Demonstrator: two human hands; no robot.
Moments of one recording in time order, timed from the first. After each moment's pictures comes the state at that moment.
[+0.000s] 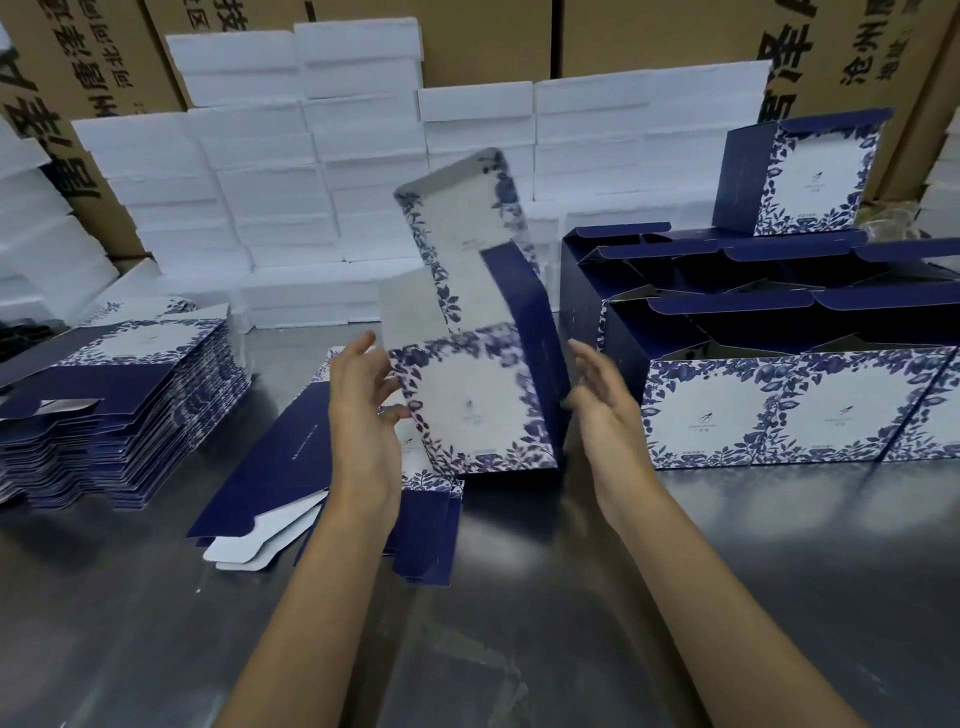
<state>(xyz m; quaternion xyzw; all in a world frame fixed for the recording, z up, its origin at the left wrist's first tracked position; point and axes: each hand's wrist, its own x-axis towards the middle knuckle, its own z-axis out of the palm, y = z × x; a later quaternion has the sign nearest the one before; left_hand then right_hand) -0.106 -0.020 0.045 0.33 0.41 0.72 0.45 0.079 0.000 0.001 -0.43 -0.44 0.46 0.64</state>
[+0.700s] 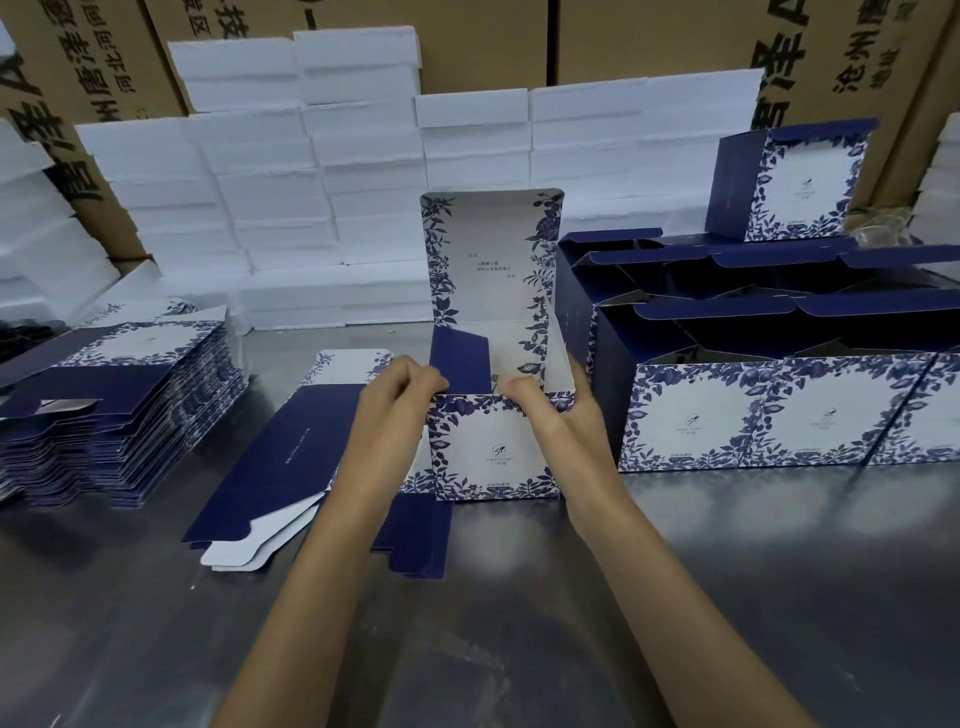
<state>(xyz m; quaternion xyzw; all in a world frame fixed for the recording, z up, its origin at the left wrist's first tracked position) -0.095 -0.035 0.056 0.54 0.57 0.52 0.33 0.057 -0.023 0.021 -0.45 -0.48 0.45 0.60</state>
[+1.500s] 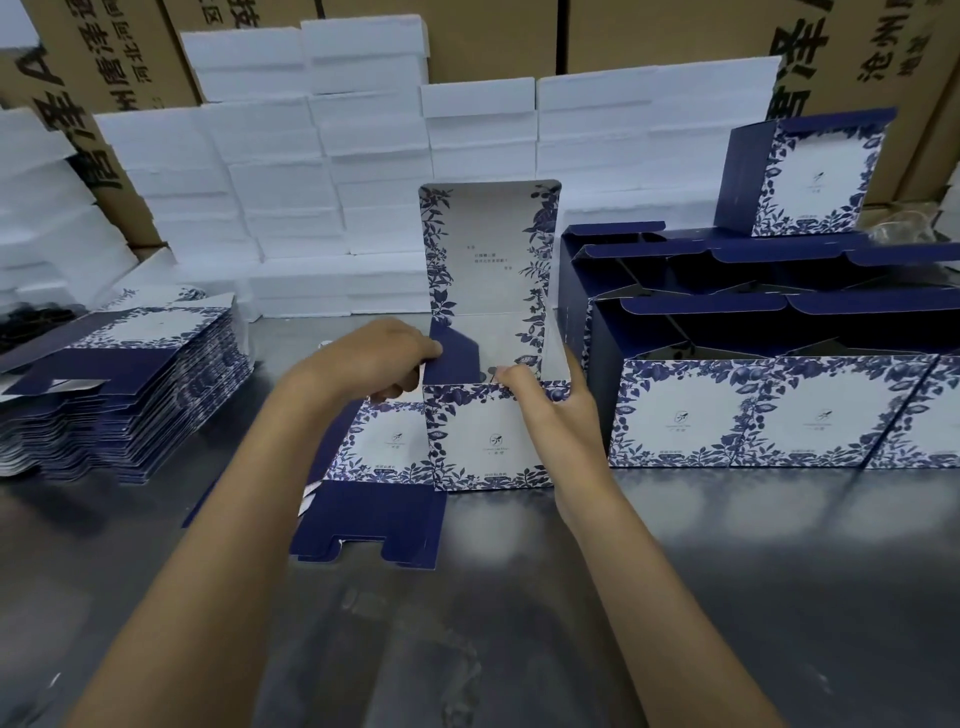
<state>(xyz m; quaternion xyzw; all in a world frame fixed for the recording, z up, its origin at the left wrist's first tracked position) -0.109 0.009 0.107 0.64 0.66 0.25 0.32 0.065 -0.016 0.020 -0.46 -0.46 0.47 0.59</state>
